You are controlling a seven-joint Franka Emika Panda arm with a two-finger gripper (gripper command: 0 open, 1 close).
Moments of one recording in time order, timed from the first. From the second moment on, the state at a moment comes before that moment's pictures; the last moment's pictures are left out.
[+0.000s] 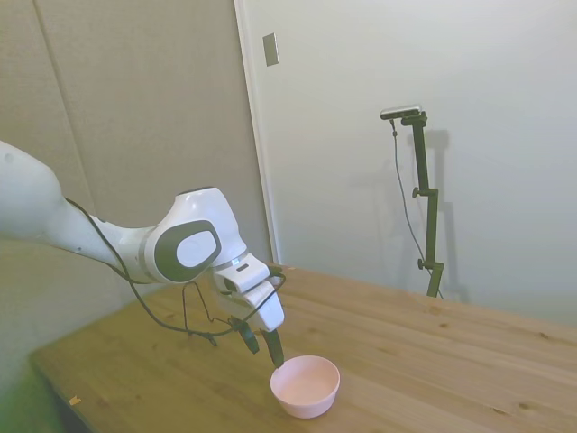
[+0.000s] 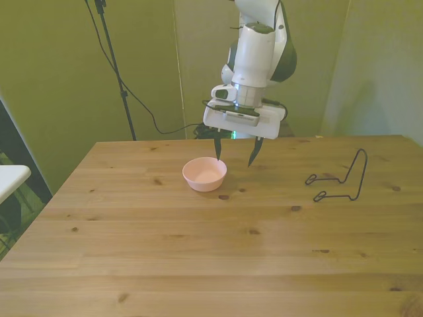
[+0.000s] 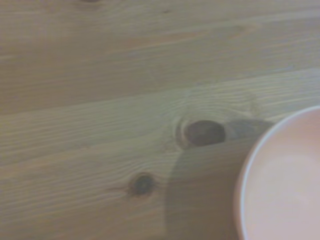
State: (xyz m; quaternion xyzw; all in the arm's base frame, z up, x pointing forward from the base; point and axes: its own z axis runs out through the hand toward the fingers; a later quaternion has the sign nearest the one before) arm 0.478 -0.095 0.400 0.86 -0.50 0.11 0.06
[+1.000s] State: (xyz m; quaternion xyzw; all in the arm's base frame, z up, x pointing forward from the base) arm 0.490 -0.121 0.360 0.85 -0.51 0.12 0.04
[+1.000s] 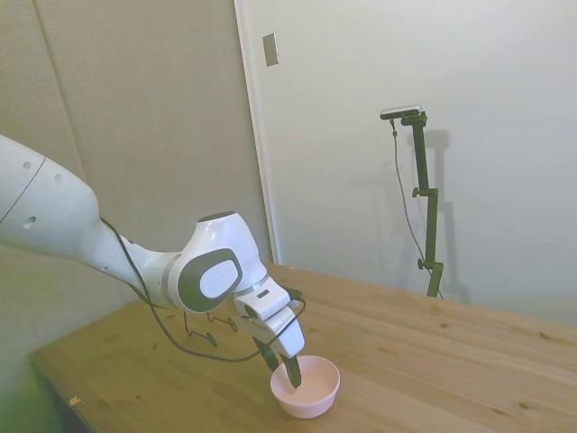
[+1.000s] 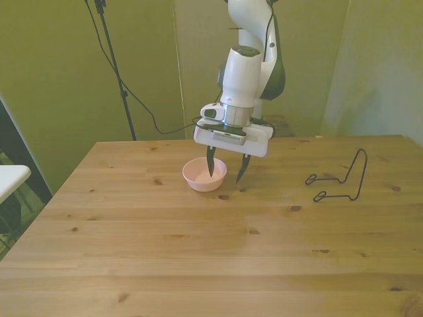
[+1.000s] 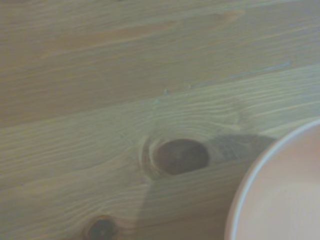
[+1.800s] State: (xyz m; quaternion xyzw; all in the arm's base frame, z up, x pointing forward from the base) arm 0.494 -0.117 0.356 0.85 -0.51 0.12 0.03
